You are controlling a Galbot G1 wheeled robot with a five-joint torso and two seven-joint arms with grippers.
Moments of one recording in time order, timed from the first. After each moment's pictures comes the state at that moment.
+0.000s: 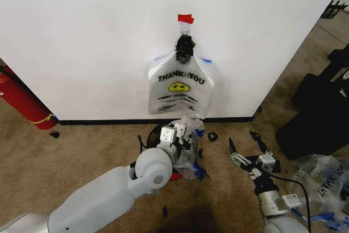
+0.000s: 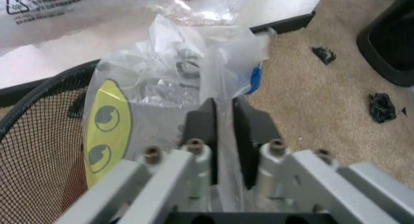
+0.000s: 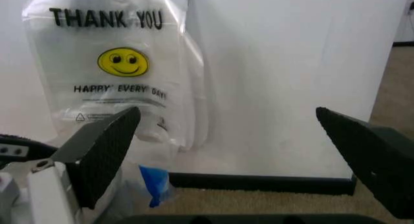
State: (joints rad) left arm 0.59 -1.02 0.44 -2.04 -1.17 0.57 -0.84; right arm -1.62 1.25 0.52 2.05 0.31 0.24 -0.01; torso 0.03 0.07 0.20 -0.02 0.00
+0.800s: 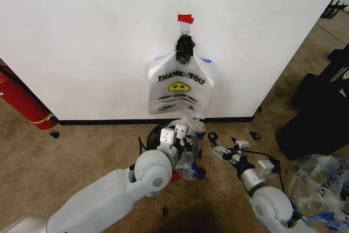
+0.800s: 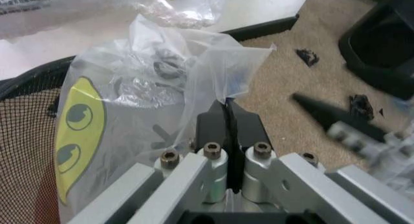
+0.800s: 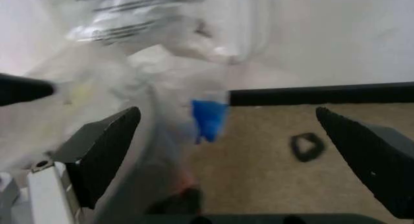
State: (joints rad) left arm 0.62 -1.04 0.43 -2.05 -1.17 0.56 -0.81; right arm -1.30 1.05 0.25 1.95 0.65 -0.19 0.12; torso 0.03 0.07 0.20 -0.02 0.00
